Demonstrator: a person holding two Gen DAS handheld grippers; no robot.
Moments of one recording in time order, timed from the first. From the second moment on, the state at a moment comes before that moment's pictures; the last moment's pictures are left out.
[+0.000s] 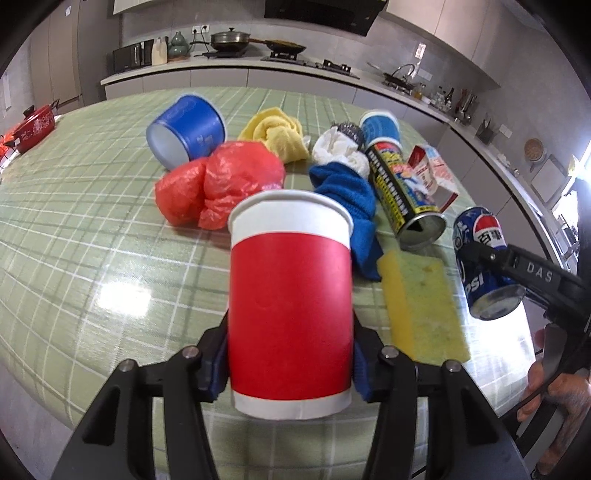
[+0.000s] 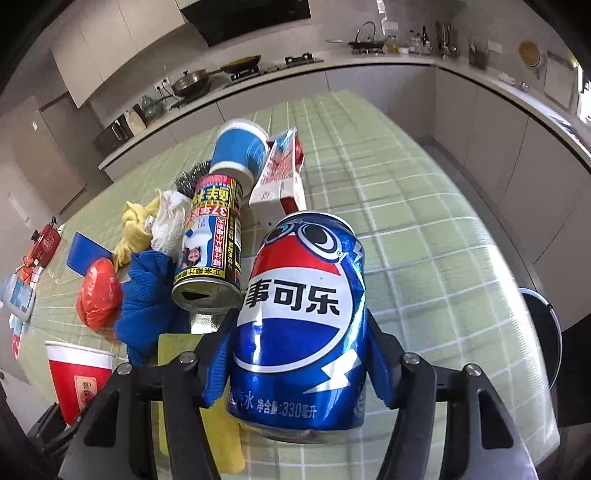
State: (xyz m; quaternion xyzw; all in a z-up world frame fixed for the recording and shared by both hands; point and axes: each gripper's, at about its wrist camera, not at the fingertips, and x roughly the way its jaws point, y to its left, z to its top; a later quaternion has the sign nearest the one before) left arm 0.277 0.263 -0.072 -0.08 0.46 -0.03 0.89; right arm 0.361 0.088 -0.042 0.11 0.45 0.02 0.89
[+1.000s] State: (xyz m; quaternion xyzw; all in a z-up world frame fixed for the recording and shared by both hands) left arm 0.249 0.039 -0.037 -0.01 0.42 -0.21 0.88; right arm 0.206 -0.169 -0.019 0.21 0.38 -0.16 0.89
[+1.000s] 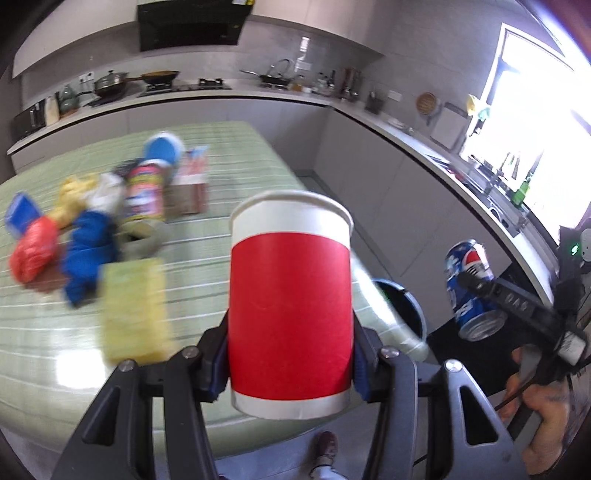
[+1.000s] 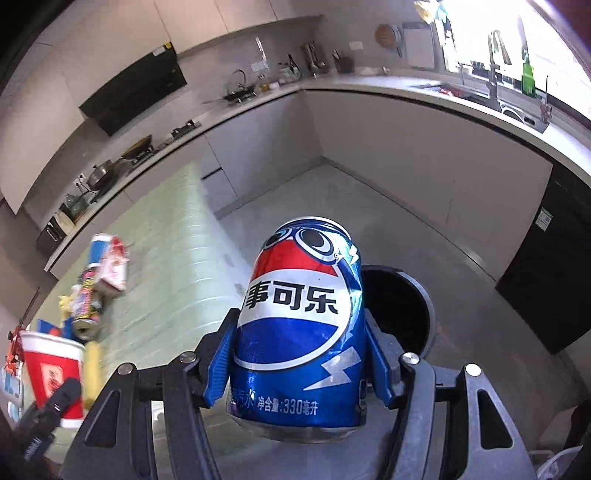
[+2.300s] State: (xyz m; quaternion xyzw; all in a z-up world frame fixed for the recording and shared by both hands) left arm 0.287 -0.189 -0.094 0.03 0.51 -0.16 0.85; right arm 0.290 -0.358 -0.132 0.15 0.51 -0.10 0.84
